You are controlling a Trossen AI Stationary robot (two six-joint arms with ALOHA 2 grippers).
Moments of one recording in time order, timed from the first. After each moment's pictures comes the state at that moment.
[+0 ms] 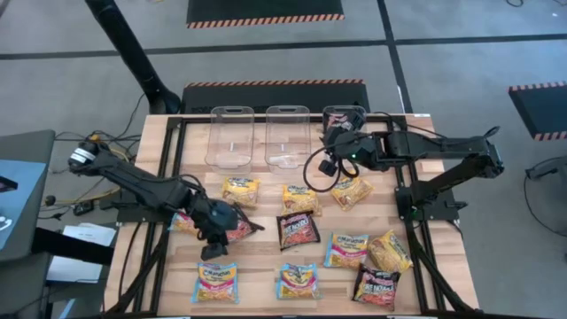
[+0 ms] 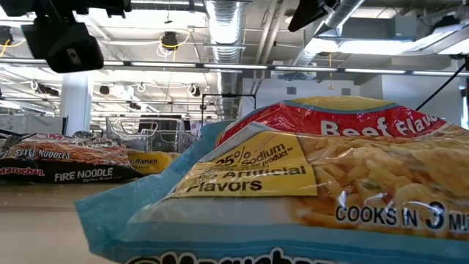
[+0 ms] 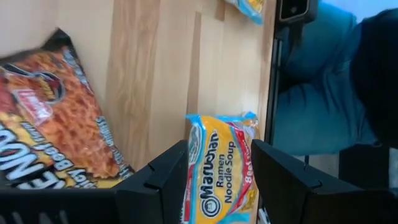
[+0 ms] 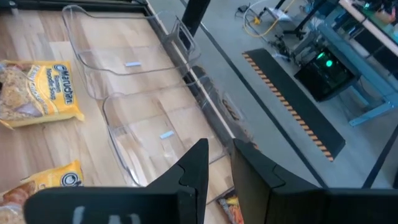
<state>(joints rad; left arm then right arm) -0.36 1.25 0.86 -0.51 0.30 -0.69 -0.01 1.33 1.36 -0.72 0.70 0.04</state>
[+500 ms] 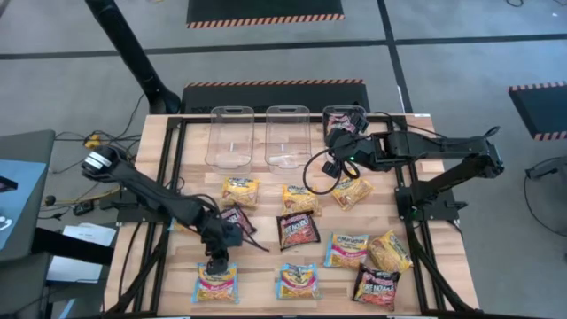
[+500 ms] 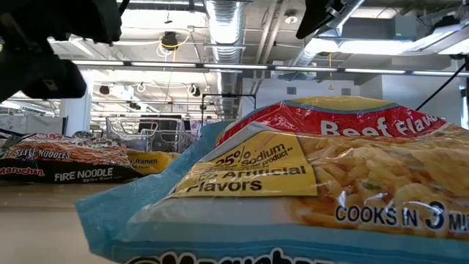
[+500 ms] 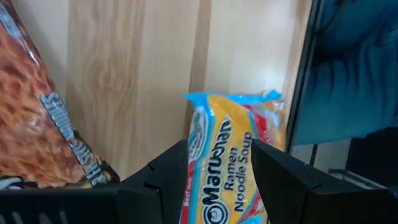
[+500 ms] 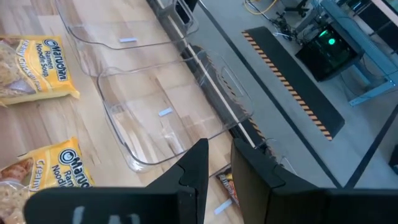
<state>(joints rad) -0.46 1.44 0.86 -0.45 0.30 -0.75 -0.01 1.33 1.36 -0.83 0.70 0.12</state>
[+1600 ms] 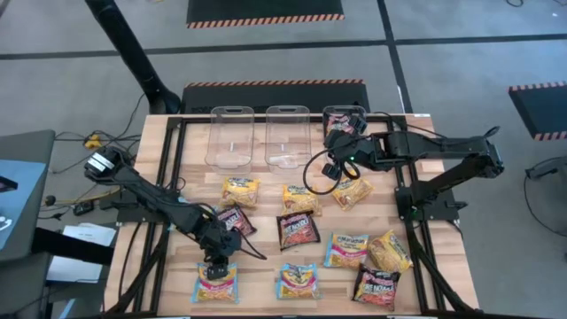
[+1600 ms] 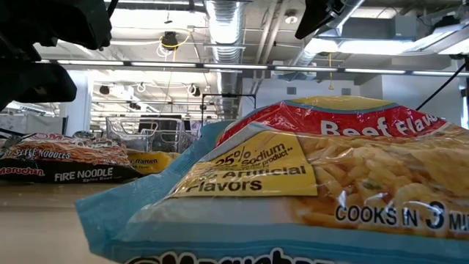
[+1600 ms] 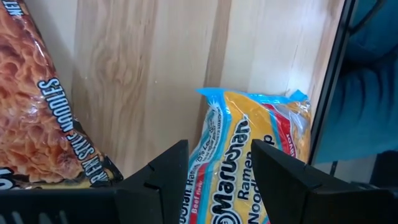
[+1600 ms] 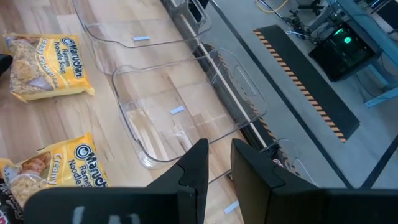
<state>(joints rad) -0.53 1.47 0.86 -0.45 0.19 -0.81 -0.01 1.33 1.36 -0.83 0.65 0.12</state>
